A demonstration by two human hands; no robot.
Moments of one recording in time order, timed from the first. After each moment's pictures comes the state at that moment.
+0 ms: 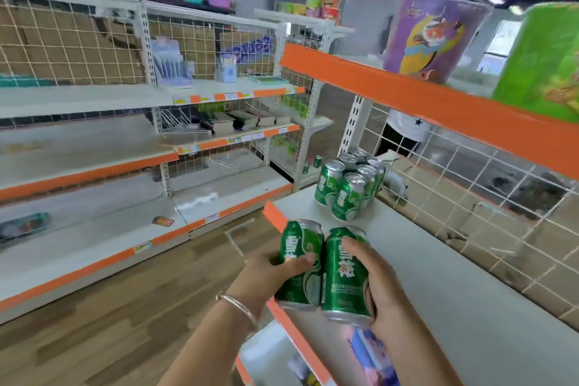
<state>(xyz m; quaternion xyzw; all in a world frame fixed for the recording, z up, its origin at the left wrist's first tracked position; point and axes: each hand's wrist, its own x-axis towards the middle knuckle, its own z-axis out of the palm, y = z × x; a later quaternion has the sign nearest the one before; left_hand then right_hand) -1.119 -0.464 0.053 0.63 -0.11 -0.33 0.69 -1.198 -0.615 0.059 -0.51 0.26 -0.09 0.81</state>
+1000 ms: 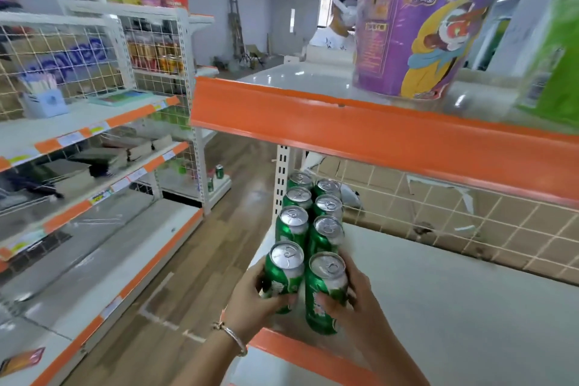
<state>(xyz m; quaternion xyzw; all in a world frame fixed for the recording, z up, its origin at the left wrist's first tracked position) -0.892 -0.590 -0.013 0.66 -0.39 -0.31 0.57 -1.061 -0.670 0.007 -0.68 0.30 -0.35 0.57</state>
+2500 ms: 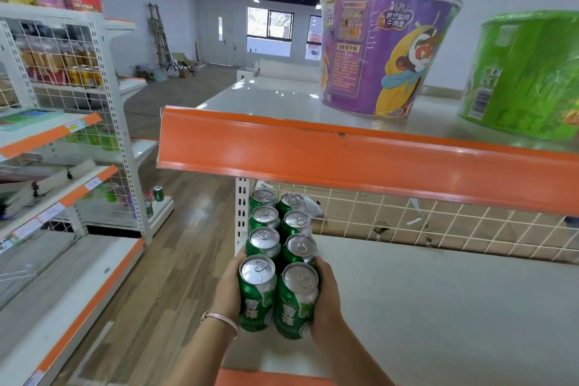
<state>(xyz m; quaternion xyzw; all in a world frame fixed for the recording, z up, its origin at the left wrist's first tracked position) -0.863 -0.661 0.010 0.46 -0.17 -0.54 0.69 -0.989 -0.693 0.007 -0.28 0.36 -0.47 0.76</state>
